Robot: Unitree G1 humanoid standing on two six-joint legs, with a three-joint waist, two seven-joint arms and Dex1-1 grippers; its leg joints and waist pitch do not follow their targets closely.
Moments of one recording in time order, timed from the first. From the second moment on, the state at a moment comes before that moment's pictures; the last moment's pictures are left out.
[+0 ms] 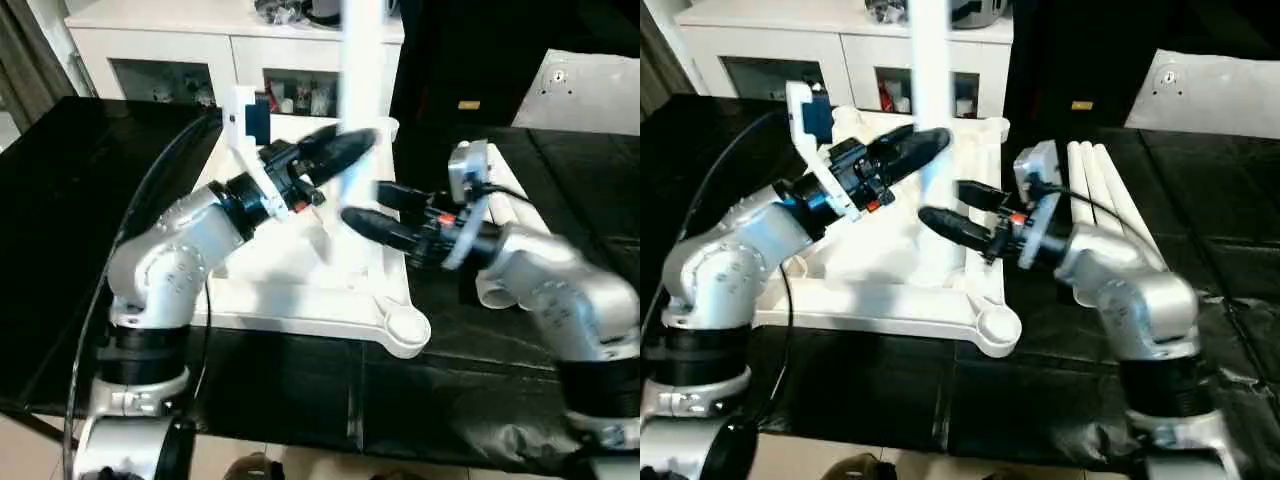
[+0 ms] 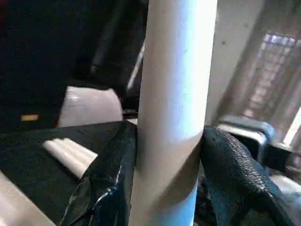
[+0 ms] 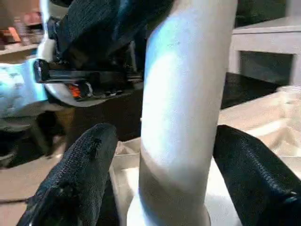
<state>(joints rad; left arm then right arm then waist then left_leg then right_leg) -0.63 0.19 0.06 -0.09 -0.73 0.72 -0.66 -0.49 -0.40 0.01 -0.08 0.64 0.65 0.91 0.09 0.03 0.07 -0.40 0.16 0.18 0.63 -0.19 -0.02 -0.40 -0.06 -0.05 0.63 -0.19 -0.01</state>
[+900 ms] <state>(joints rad) -0.65 0.20 0.06 -0.10 -0.83 0.76 -0.77 -0.49 -0.45 0.03 -0.11 0.69 0.73 1.01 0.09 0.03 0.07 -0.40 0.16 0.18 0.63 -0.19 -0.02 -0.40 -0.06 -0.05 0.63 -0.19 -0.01</state>
